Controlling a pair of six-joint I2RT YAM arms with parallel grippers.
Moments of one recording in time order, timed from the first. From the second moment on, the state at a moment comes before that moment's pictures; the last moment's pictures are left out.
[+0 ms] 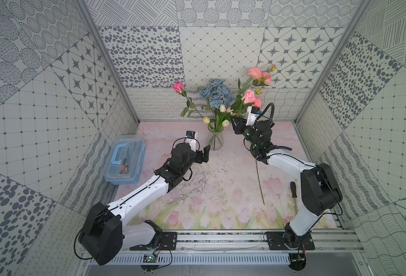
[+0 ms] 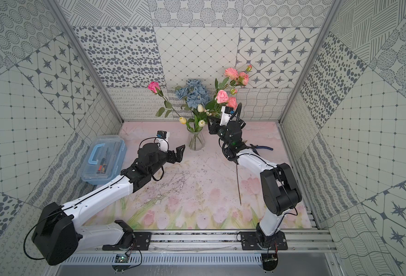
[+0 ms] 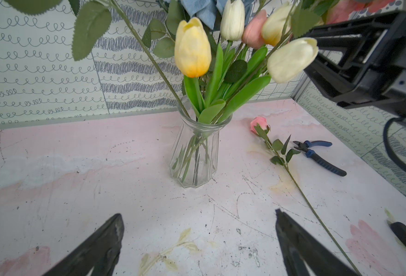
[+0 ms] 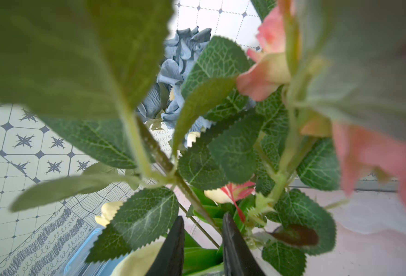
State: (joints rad) left arm -0.60 1.23 0.81 0.13 -0.14 -0.20; right arm 0.42 1.73 1.18 0.61 -0.18 0.56
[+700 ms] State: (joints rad) left arm -0.60 1.24 0.81 0.13 -0.15 -0.20; right arm 0.44 1.81 1.26 0.63 -0.17 0.58
